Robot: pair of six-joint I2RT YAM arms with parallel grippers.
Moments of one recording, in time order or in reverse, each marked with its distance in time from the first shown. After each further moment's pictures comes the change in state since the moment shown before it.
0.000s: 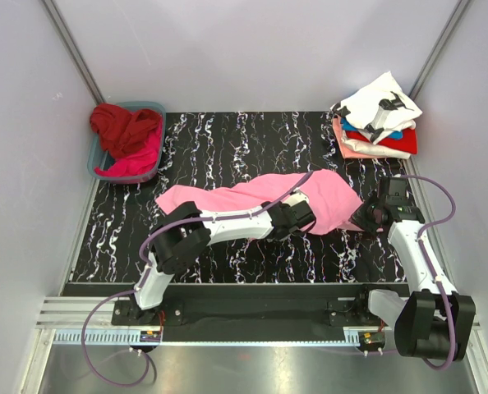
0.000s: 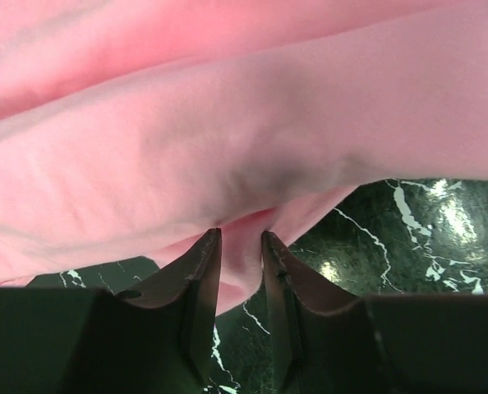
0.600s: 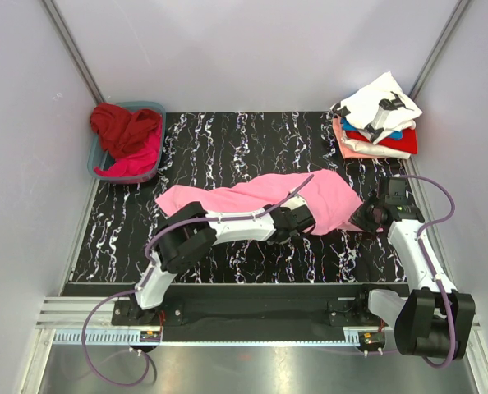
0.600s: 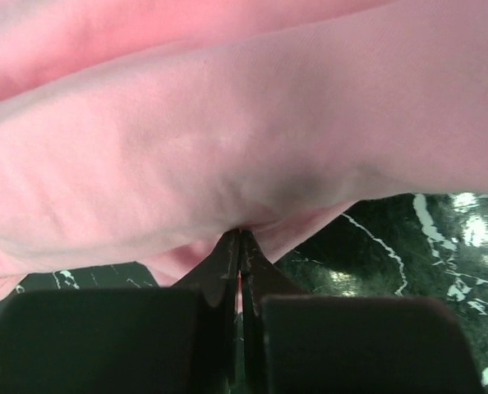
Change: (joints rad) left arm -0.002 0.036 -0.010 0.005 -0.023 -0.014; right arm 0.000 0.011 -0.001 0.004 -0.001 -0.004
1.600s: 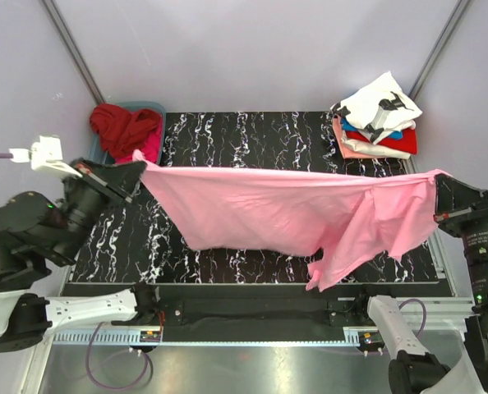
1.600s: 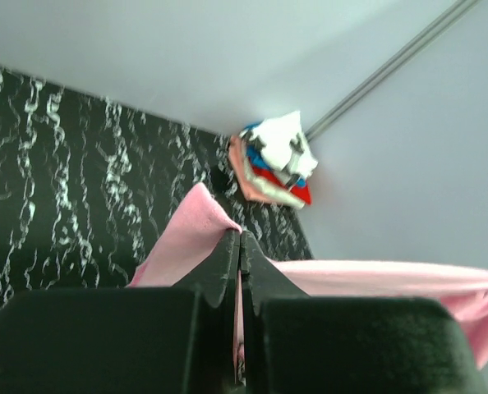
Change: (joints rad) left arm -0.024 -1.373 0.041 -0.178 -0.217 -0.282; right arm 0.001 -0.294 1.263 -0.550 0.123 -0.027
